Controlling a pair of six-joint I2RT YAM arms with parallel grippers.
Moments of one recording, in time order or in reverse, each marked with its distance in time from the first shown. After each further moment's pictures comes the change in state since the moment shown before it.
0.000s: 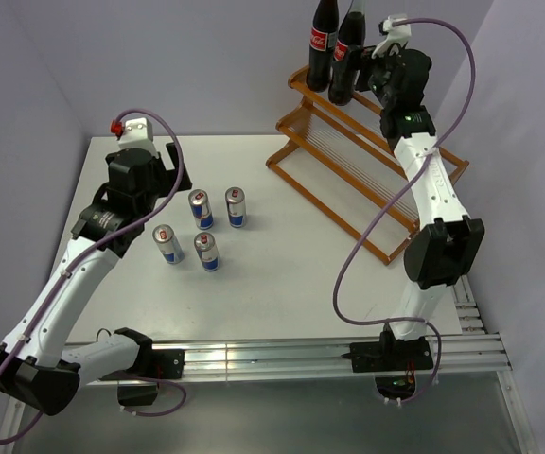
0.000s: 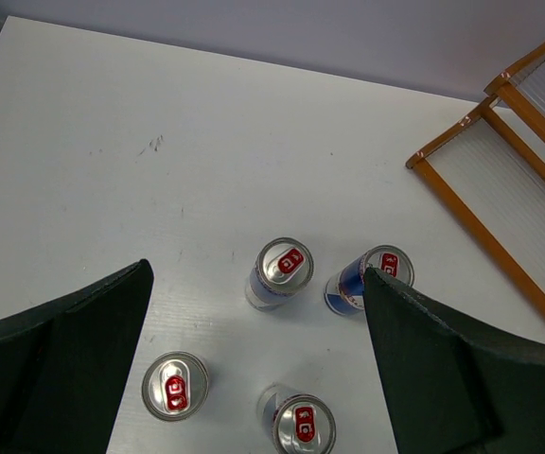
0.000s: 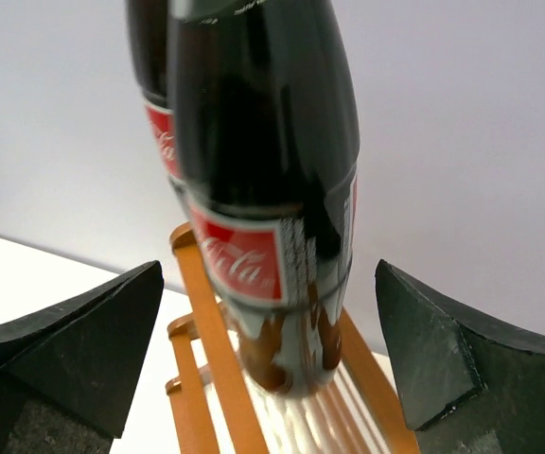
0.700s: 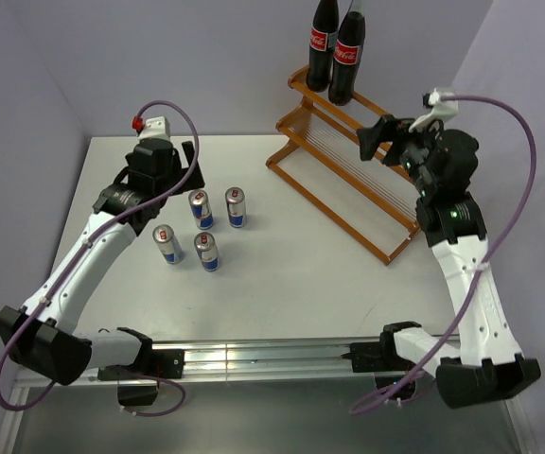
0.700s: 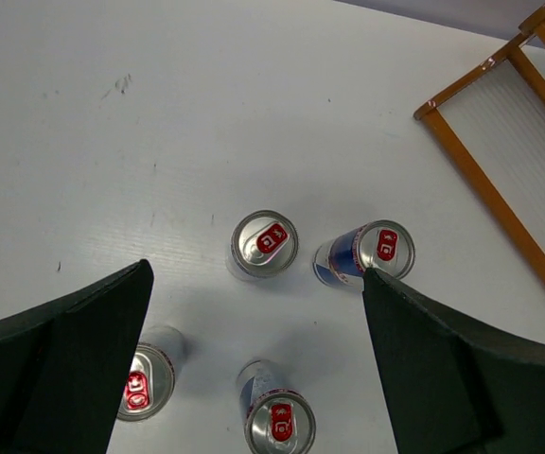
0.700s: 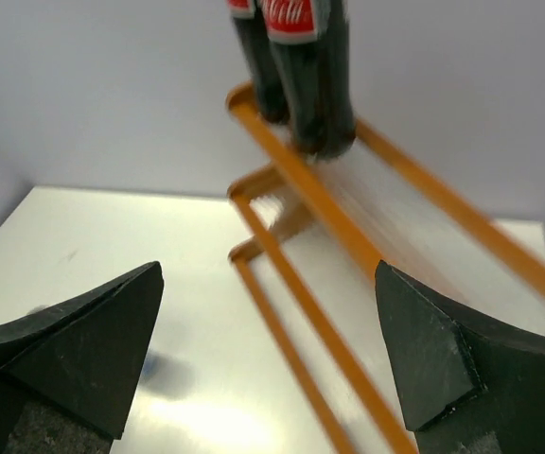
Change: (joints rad) left arm 0.000 0.147 0.060 -0.067 0.045 -0.072; right arm 0.010 -0.724 -0.594 -0.206 0.101 0.112
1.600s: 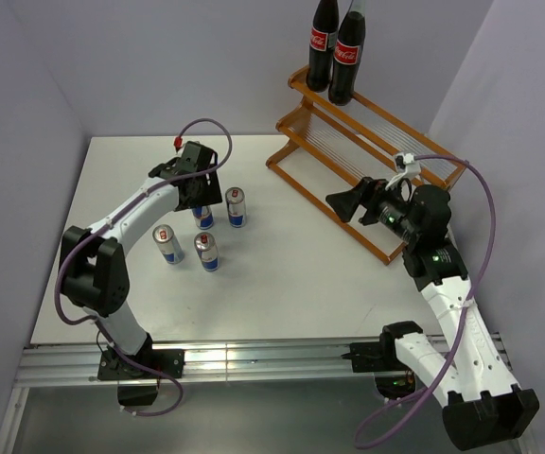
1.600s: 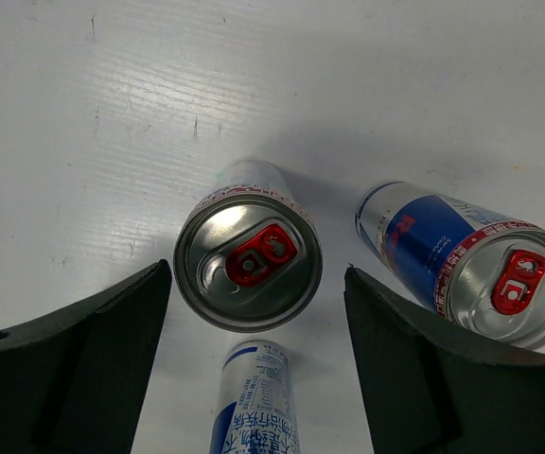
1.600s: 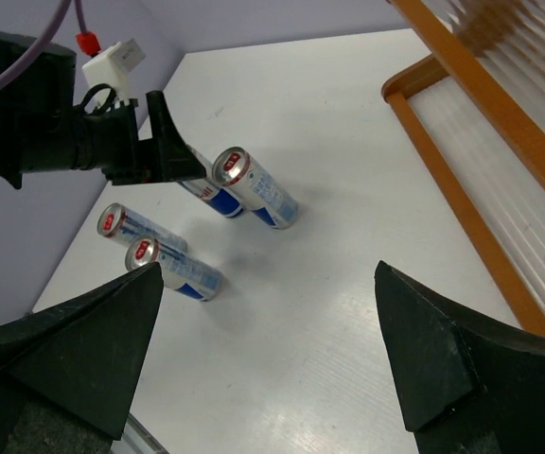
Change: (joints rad) left arm 0.000 0.448 0.095 -0.121 0.058 -0.132; right arm 0.038 -0.311 -0.508 0.031 -0.309 0.286
